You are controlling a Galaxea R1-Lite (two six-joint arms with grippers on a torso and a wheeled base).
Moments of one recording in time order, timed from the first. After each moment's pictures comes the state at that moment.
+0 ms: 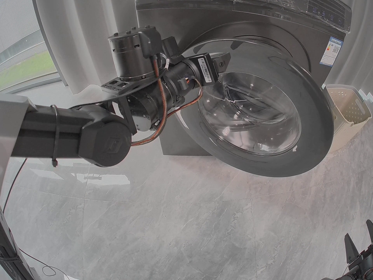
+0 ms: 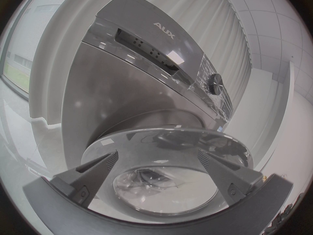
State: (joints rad) left arm -0.71 1.95 -1.48 -0.68 0.16 -0.26; right arm -0.01 0.02 -0.02 0.00 0.01 0.00
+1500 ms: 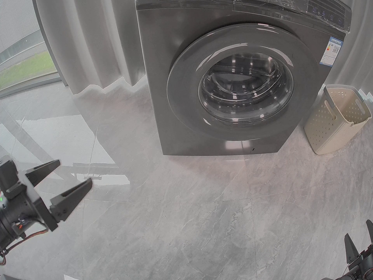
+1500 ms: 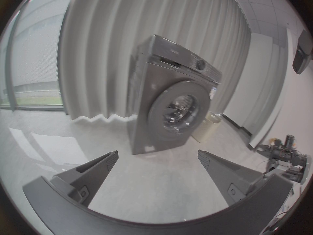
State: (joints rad) left arm -0.60 0.94 -0.41 -0.47 0.13 -0.10; right arm -0.01 0.02 -0.02 0.00 0.01 0.00
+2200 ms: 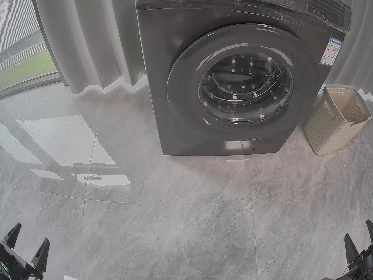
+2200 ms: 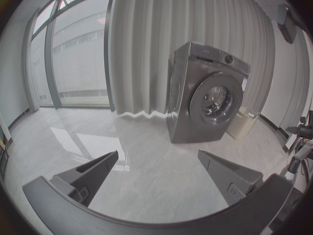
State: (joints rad) left arm -0.15 0.22 -0.03 -0.16 0.09 -0.05; right arm -0.01 0.02 -0.02 0.00 0.01 0.00
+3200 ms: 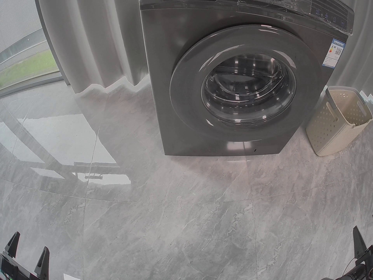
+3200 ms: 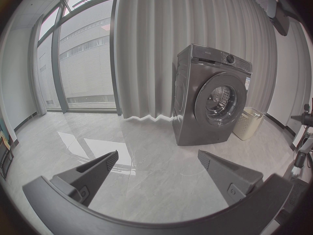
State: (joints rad) left arm -0.01 0.01 -0.02 -0.01 0.00 -0.02; right arm -0.01 0.02 -0.05 -0.05 0.01 0.03
